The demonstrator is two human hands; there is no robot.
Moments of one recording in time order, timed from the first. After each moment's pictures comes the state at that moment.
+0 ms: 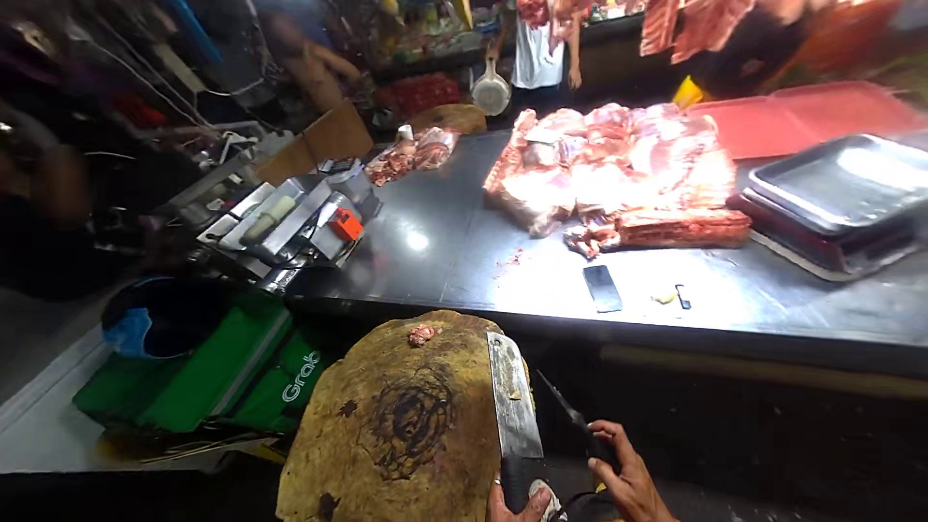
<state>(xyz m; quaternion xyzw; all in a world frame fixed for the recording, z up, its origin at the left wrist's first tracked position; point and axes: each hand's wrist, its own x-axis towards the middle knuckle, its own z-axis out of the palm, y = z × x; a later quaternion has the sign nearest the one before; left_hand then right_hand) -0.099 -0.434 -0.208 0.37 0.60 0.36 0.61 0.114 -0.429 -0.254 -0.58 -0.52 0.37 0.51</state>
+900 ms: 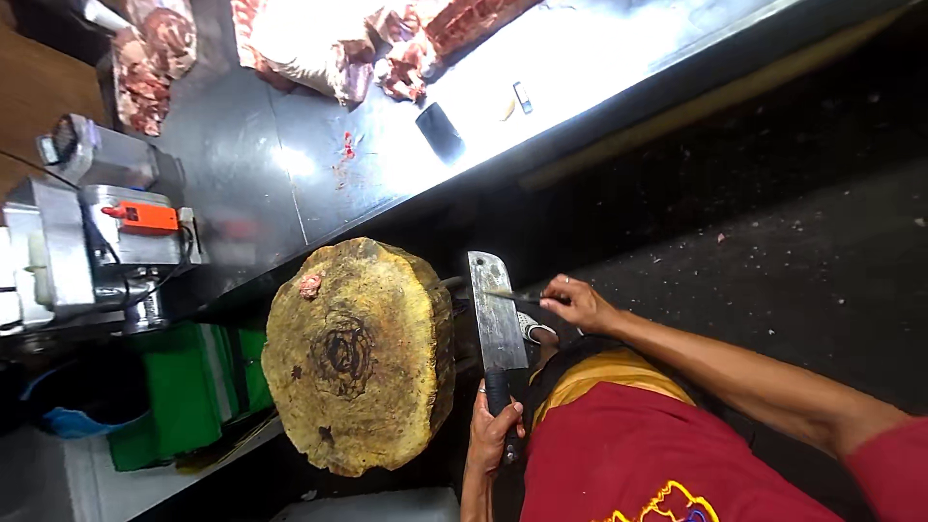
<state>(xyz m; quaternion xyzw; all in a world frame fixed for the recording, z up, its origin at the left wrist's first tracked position) 0.001 -0.533 -0.213 0.33 0.59 0.14 0.73 0.281 -0.522 -0.345 -0.59 -0.51 0.47 0.40</state>
